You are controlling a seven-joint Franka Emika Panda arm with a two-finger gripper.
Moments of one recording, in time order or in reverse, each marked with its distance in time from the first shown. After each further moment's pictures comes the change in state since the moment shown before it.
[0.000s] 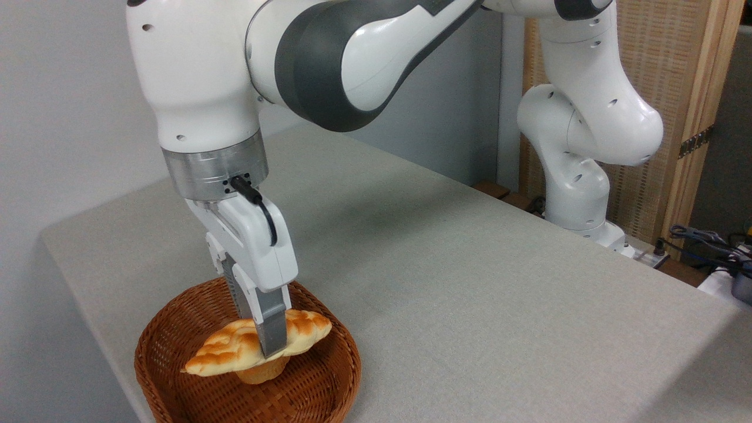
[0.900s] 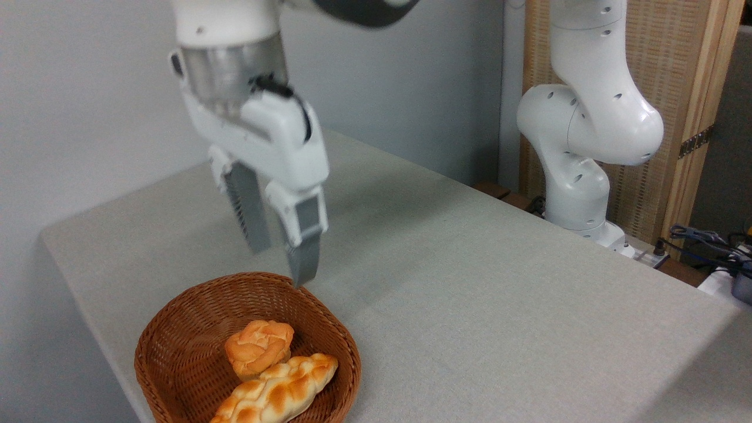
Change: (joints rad) arm 0.019 -0.161 -0.025 -0.013 -0.014 -0.148 -0.096
